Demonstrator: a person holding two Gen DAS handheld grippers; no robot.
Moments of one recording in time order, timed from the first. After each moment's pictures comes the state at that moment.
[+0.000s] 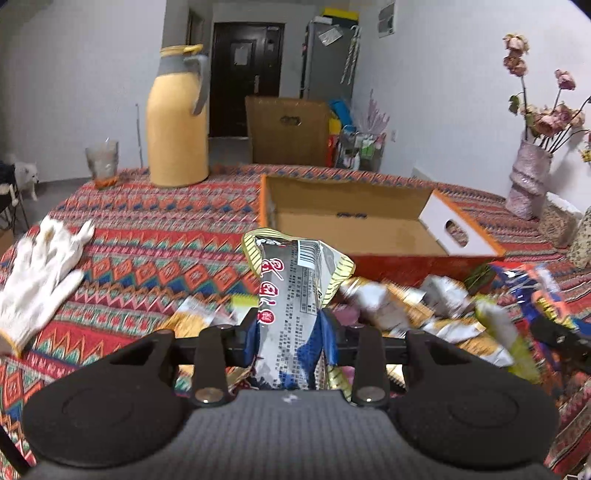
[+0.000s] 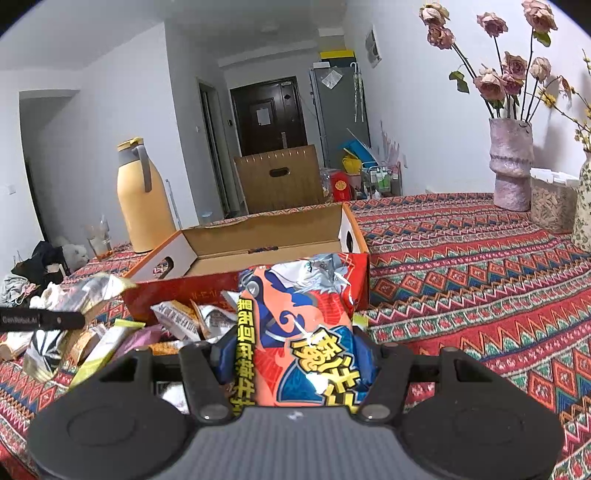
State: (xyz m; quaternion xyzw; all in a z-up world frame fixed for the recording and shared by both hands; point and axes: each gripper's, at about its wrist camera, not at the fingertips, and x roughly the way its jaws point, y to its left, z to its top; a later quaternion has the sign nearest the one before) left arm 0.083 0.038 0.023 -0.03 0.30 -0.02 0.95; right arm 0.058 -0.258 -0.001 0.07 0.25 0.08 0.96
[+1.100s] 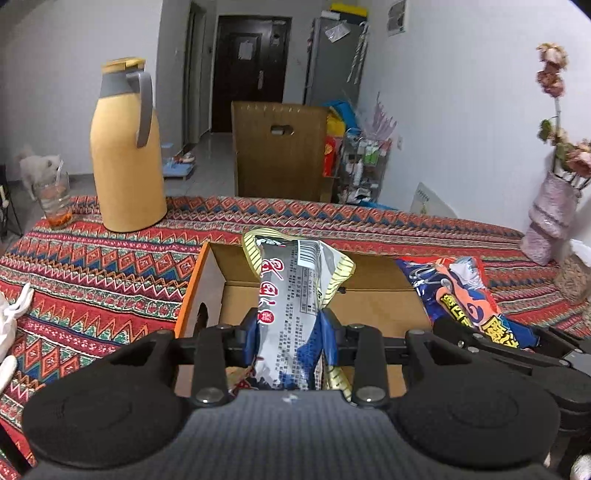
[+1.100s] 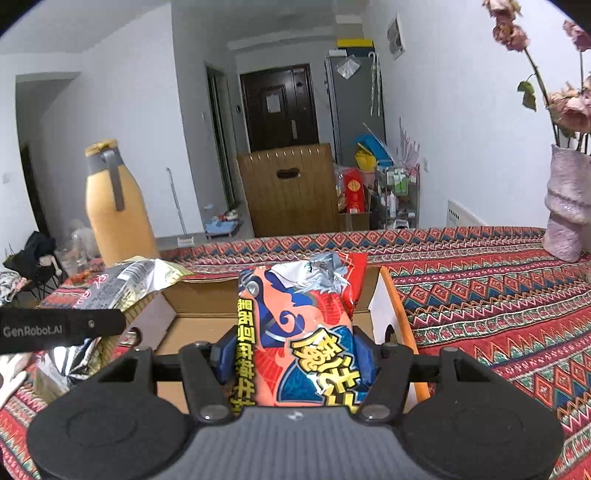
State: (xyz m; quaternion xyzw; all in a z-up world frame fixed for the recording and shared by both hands) left arm 0.246 -0.022 0.059 -0.05 0.31 0.00 0.95; right arm 0.253 -0.229 0.034 0.05 0.28 0.09 0.96
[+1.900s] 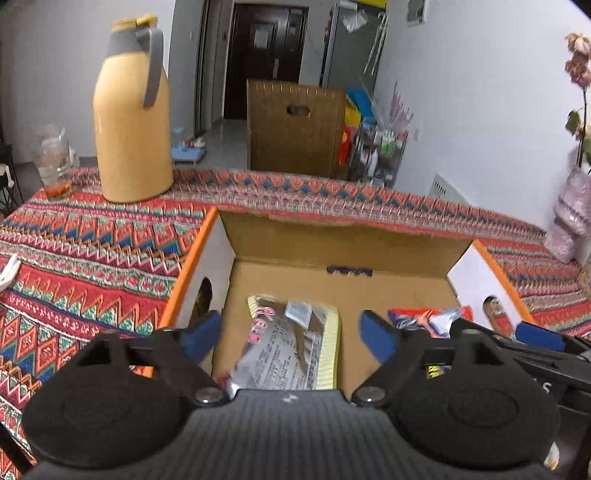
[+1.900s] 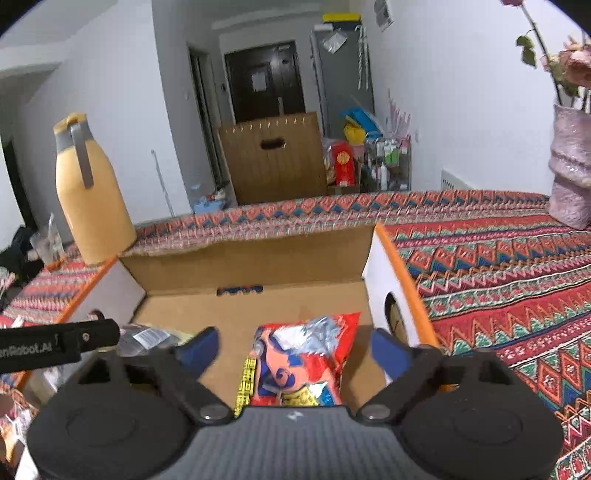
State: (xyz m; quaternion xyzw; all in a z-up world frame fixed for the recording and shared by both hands) left arm 0.264 -0.010 0.014 -0.06 0.32 0.02 0.95; right arm 0.288 -0.228 -0.007 0.06 0.31 0.08 0.95
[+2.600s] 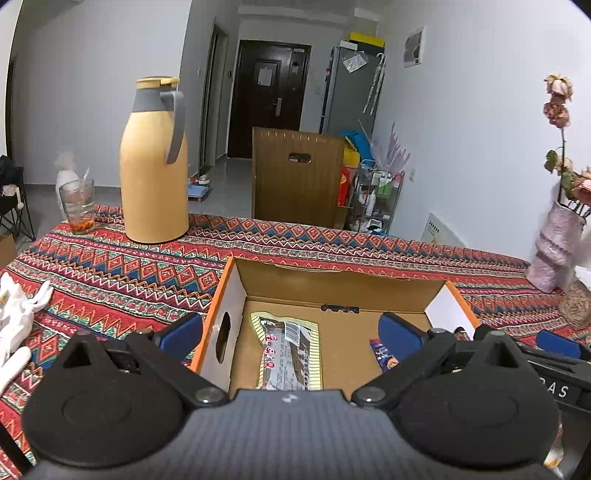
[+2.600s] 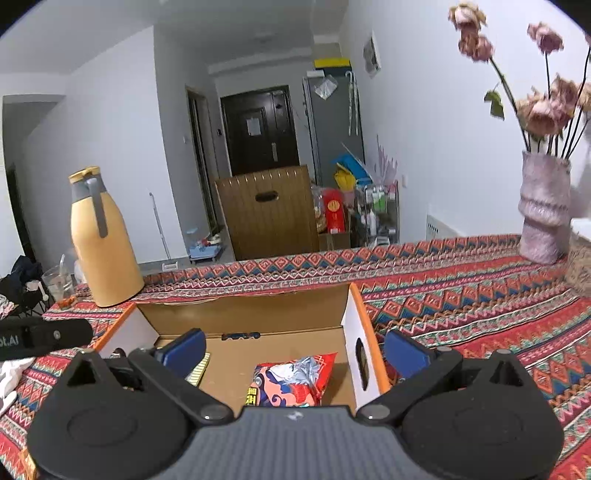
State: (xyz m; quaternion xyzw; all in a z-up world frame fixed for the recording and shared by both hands) left arm 0.208 -0.007 0.064 -0.07 0.26 0.02 0.96; right arm 0.229 -0.248 0.042 0.06 0.23 0.06 0.97
